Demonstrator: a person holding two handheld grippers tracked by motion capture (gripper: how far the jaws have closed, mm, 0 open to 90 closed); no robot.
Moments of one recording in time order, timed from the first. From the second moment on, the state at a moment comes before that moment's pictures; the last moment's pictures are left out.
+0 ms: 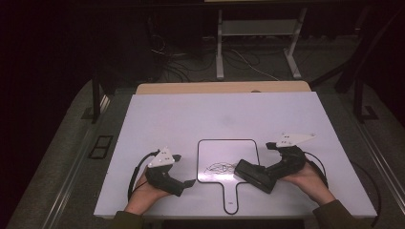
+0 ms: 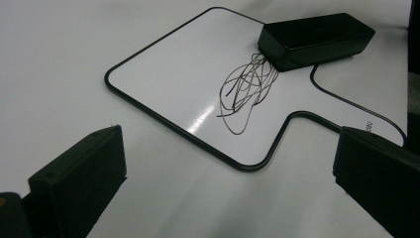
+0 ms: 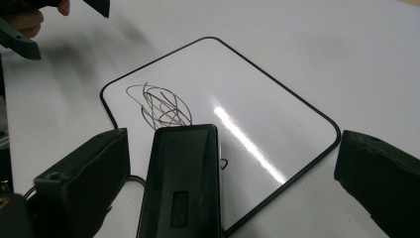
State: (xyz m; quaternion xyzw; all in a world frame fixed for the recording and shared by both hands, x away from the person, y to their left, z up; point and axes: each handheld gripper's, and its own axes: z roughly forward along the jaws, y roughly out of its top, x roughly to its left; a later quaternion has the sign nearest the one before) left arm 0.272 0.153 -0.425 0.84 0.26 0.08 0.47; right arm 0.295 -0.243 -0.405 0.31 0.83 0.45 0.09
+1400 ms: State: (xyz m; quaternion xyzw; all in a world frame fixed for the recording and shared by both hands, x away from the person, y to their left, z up) left arm 0.273 0.153 -0.425 0.84 0.26 0.09 0.47; right arm 0.300 -0.227 -0.408 0.30 0.87 0.38 0.06
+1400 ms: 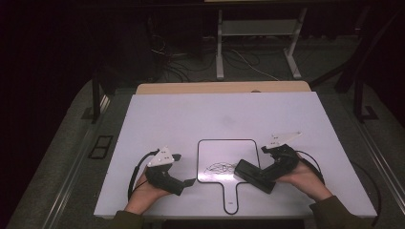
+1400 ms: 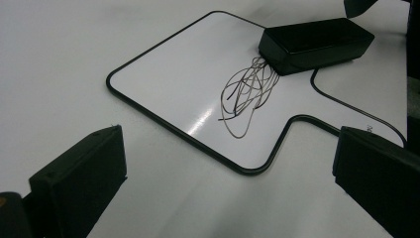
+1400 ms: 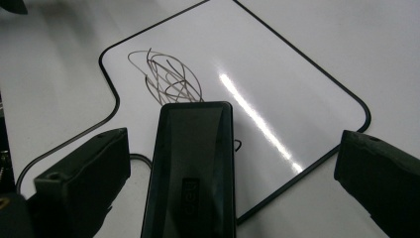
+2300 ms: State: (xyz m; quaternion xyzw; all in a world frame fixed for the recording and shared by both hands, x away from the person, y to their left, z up) left arm 0.273 0.153 -0.427 0.84 0.26 0.08 0.47; right arm 0.286 -0.220 -0.422 0.28 0.90 0.33 0.05
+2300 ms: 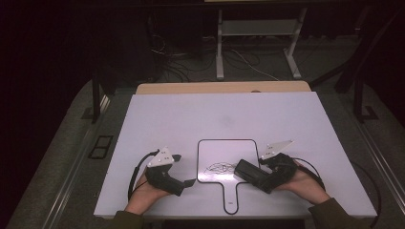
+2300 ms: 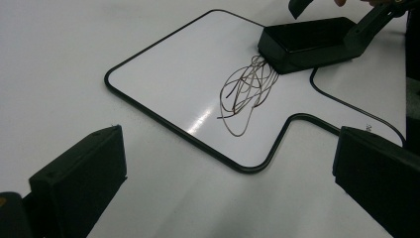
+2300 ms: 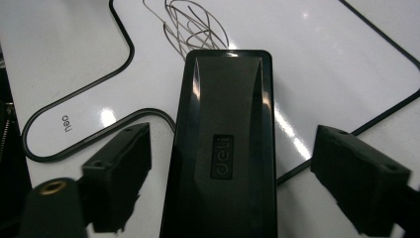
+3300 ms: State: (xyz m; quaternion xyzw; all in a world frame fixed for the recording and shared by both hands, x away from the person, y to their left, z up) left arm 0.274 0.155 -0.427 0.83 0.26 0.08 0.48; right arm 0.283 -0.205 -0.430 0.28 0.92 0.28 0.06
